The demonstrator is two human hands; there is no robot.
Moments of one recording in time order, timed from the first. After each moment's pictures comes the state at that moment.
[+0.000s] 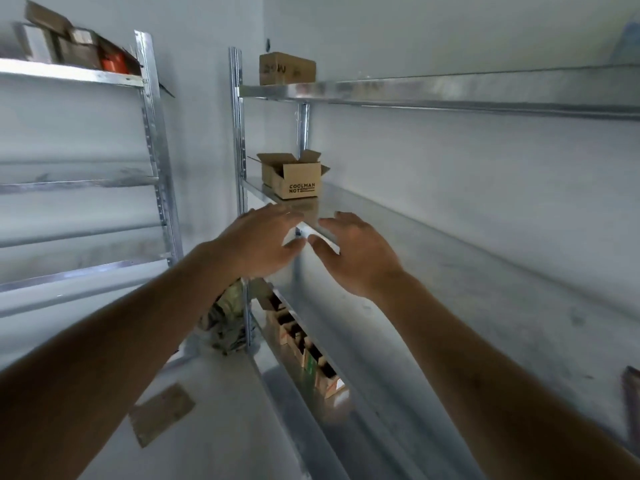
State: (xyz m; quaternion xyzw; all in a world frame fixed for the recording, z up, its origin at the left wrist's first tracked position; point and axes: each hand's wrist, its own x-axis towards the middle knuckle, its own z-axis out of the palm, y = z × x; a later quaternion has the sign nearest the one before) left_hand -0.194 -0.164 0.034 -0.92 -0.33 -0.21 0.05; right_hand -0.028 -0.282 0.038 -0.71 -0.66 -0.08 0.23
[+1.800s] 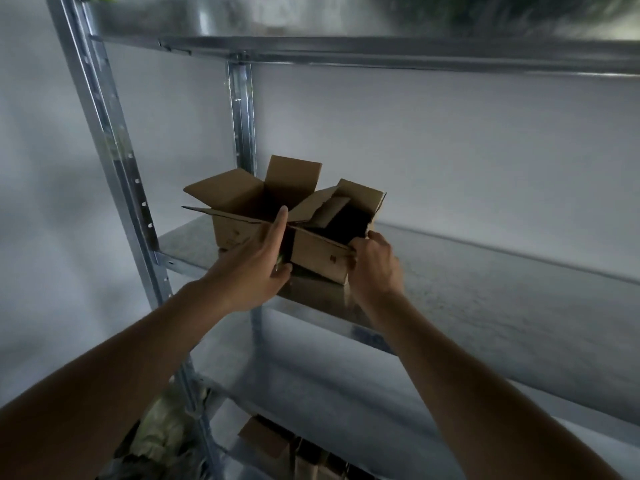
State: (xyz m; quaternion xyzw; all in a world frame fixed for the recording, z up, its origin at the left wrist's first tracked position) left_hand -0.057 0.580 -0.036 -0.97 -0.05 -0.21 -0.09; right_hand 0.069 0.396 -0.044 -0.91 -0.28 -0.16 0.27
